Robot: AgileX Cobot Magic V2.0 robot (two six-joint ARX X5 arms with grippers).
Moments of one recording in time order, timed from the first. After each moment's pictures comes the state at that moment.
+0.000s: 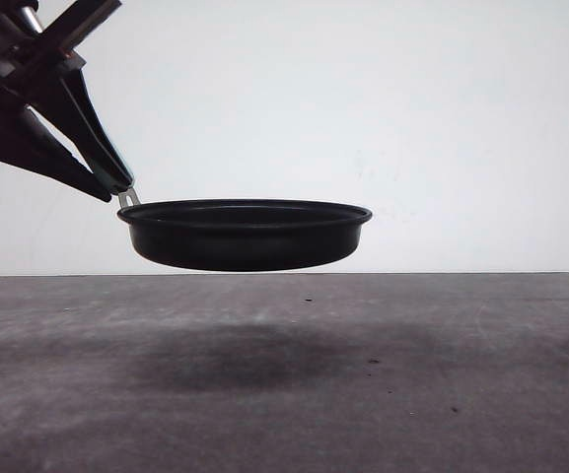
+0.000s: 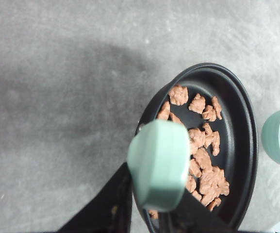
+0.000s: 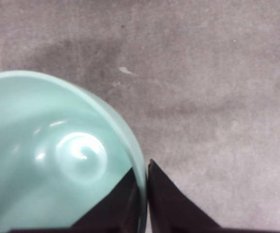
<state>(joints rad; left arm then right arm) -0.40 1.13 0.80 -0.40 0.36 -0.62 -0.20 1.21 0.81 -0.77 -0.06 0.10</state>
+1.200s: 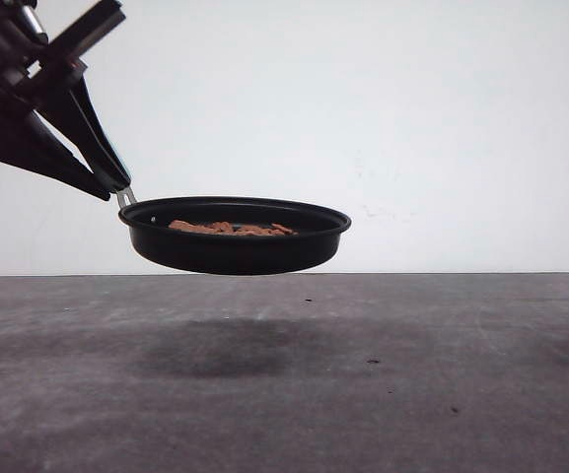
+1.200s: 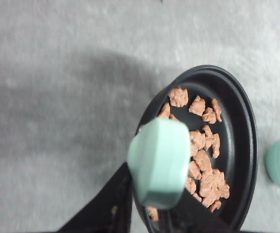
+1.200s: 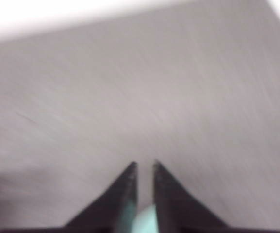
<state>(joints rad) -0.39 1.17 0.80 -0.32 0.28 -0.62 -0.06 0.84 1.00 -0.63 -0.14 0.21</state>
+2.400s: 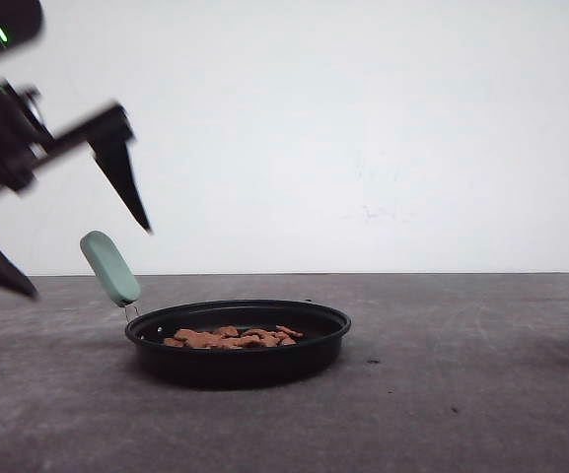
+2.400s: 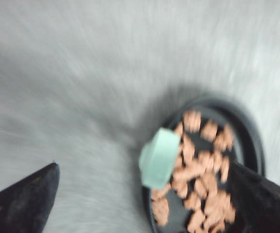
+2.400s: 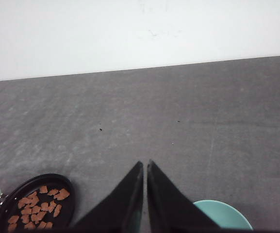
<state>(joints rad) -0.31 1.27 0.80 -0.35 0.17 -0.66 0.10 0.50 1.01 -0.80 -0.13 0.21</state>
